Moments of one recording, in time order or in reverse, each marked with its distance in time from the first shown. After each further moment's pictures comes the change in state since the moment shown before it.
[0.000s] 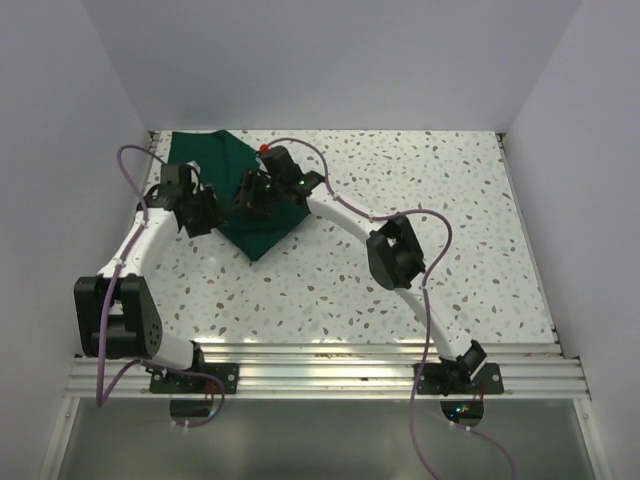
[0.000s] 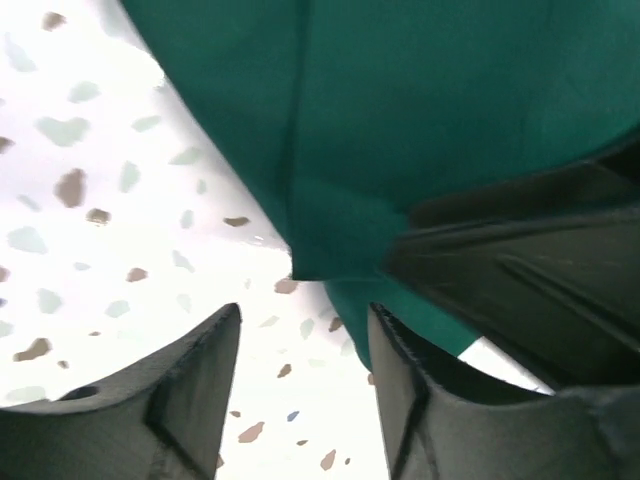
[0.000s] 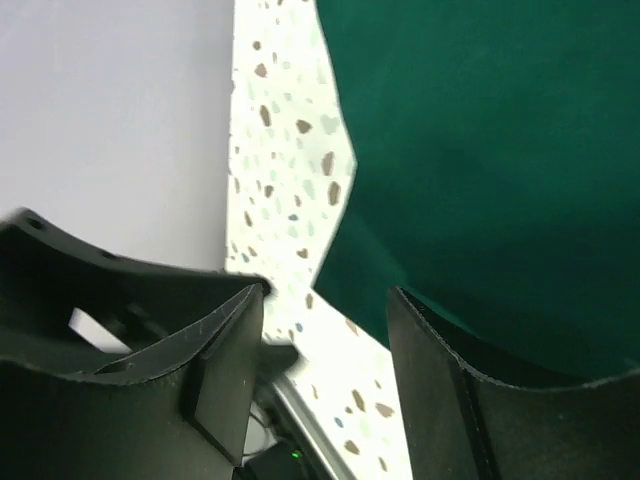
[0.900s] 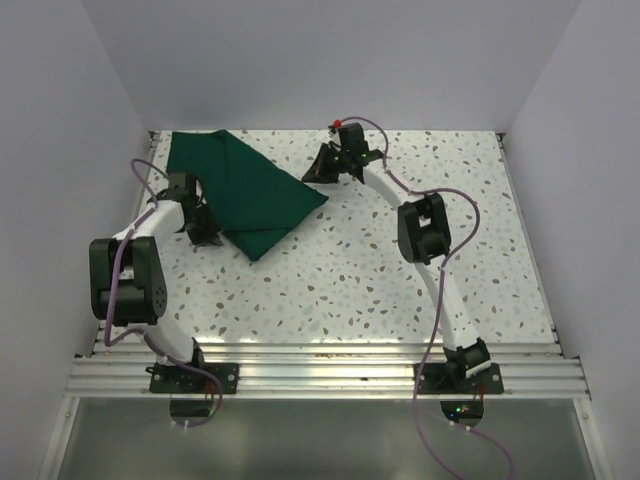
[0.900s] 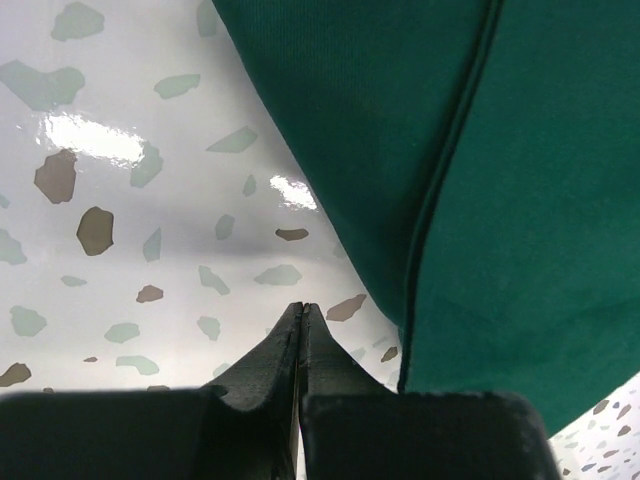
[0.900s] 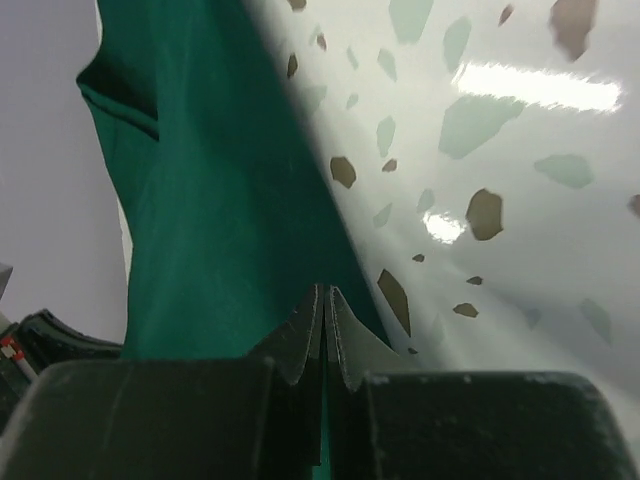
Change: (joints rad) left arm 0.063 0.211 0.011 -0.003 0.011 -0.015; right arm -0.381 0.084 0.014 0.001 -0.082 -0.226
